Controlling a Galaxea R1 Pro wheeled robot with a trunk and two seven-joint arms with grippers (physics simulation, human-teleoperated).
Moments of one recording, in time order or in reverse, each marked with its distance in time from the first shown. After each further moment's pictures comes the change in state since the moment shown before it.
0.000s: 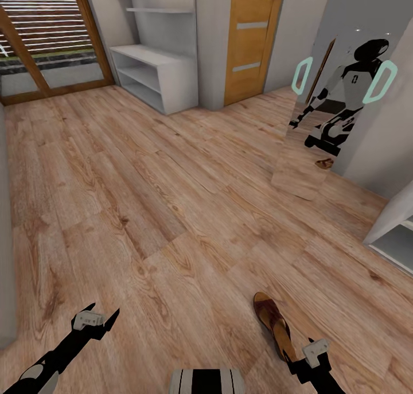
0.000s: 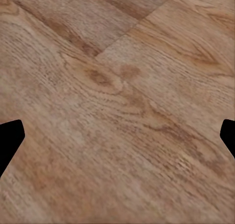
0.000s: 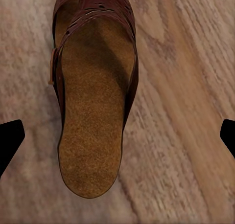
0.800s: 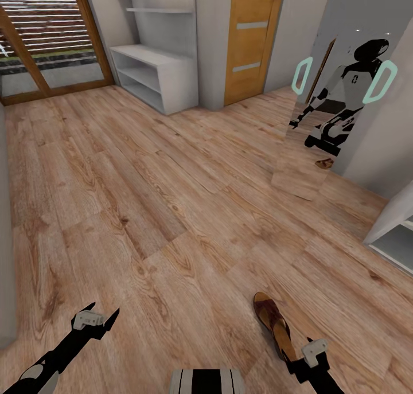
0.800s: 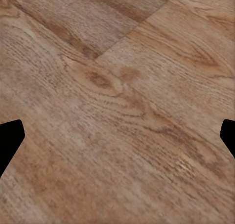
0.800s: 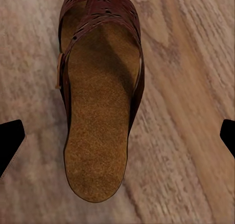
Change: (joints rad) left arm 0.000 0.000 0.000 0.000 0.000 -0.009 0.000; right arm 0.000 0.004 0.004 -0.001 0.004 -0.007 0.003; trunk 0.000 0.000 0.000
